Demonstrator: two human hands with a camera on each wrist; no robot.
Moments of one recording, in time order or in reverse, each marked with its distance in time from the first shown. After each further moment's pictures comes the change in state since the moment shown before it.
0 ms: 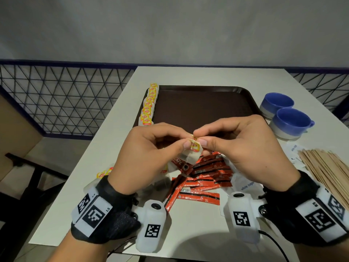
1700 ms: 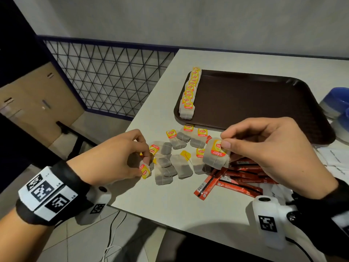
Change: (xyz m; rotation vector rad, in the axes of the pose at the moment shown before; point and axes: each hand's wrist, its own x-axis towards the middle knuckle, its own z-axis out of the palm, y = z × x) left_hand -0.079 -0.019 -0.134 0.888 -0.427 -0.421; right_hand -0.002 -0.007 0.046 0.130 -0.103 0.122
